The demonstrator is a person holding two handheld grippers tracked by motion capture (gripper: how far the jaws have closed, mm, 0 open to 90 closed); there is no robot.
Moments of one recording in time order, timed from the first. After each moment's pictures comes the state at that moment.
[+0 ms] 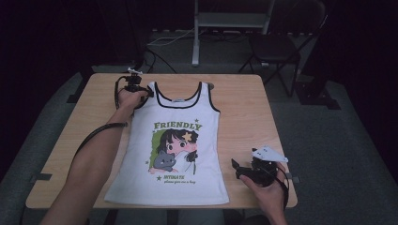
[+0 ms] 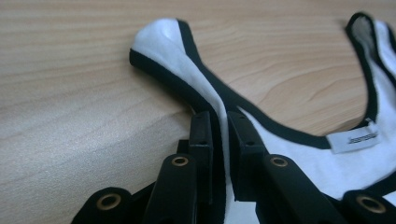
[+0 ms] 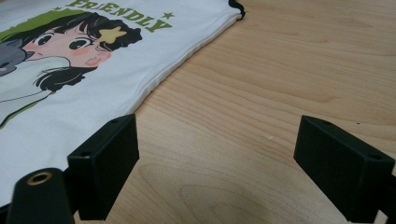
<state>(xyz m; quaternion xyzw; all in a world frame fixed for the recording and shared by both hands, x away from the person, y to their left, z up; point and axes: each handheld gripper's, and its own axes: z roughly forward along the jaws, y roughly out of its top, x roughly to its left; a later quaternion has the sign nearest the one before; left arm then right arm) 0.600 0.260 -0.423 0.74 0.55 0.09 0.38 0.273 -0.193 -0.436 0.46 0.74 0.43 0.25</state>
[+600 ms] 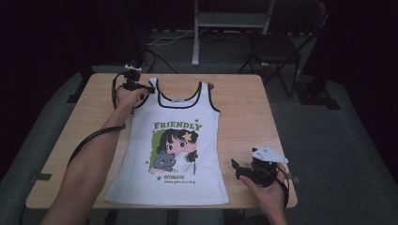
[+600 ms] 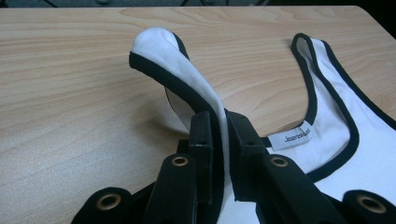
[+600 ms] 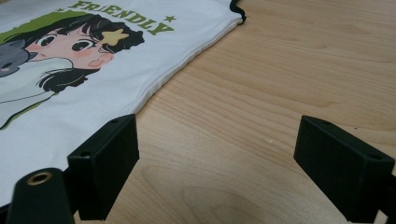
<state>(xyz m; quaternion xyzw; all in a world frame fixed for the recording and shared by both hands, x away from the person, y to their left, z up) 0.578 0.252 -0.396 0.75 0.52 0.10 0.41 0.271 -0.191 -0.434 0.45 0.74 0.43 0.26</state>
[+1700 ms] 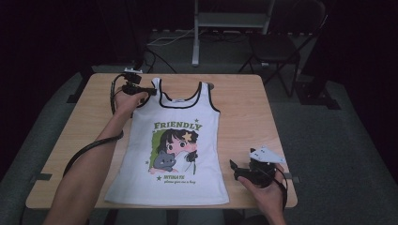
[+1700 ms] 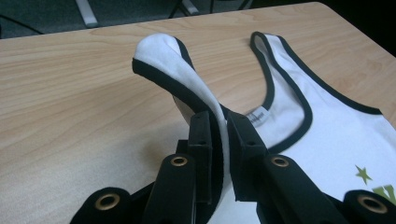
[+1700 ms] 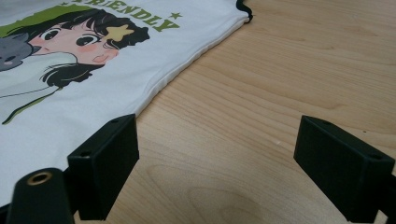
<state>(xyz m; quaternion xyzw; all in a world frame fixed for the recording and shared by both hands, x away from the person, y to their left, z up) 0.538 0.241 -0.379 0.76 0.46 0.13 0.43 0.271 -0.186 -0.435 0.44 0.75 0.42 0.26</state>
